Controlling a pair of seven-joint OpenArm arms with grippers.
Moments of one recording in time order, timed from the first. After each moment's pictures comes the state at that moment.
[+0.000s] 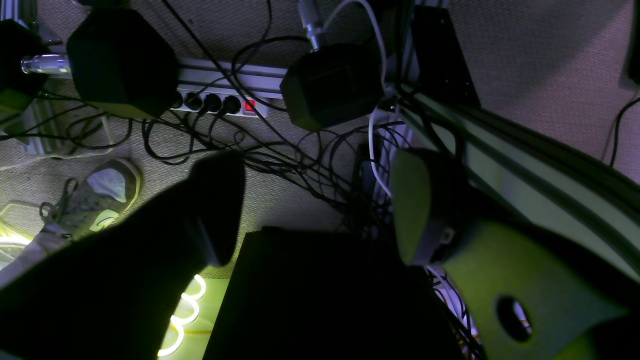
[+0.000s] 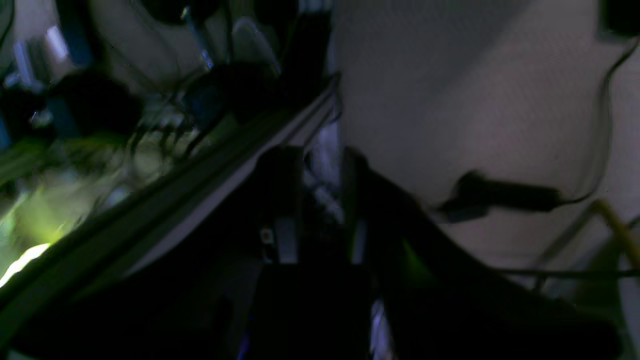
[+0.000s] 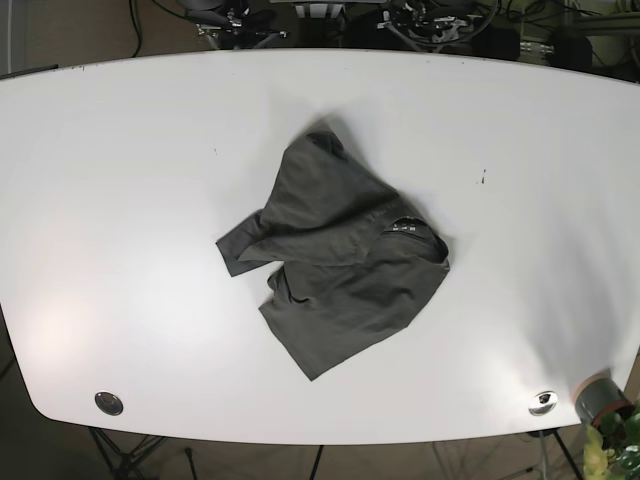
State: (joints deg) left arm 8.4 -1.0 -4.3 13.6 -1.1 -0.9 -8.8; right arm -4.2 0.1 3.4 17.6 2.8 9.0 5.7
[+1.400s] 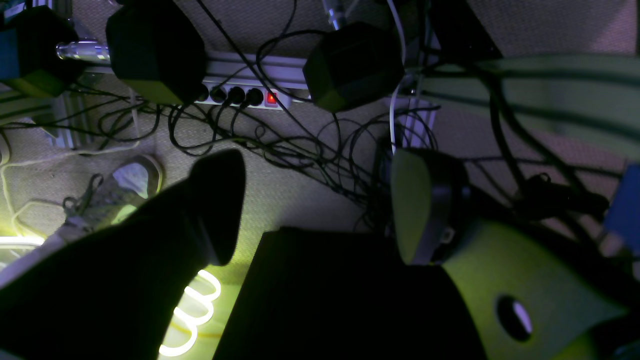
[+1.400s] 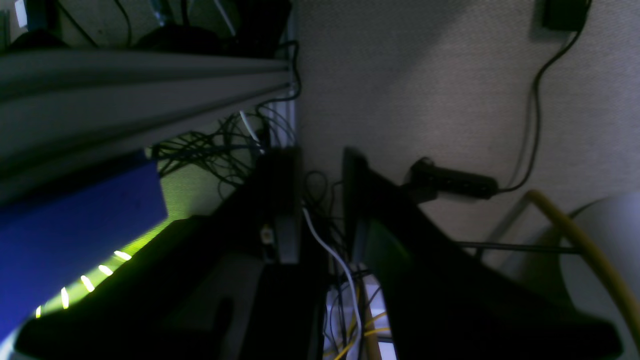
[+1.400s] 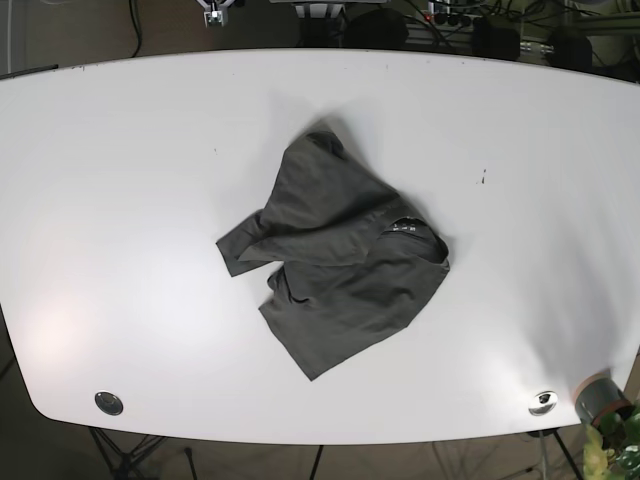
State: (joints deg) left arm 27.3 -1.6 -4.3 25.8 -1.1 -0.6 -21.2; right arm -27.7 2.5 3.4 41.8 -2.0 9.0 7.8
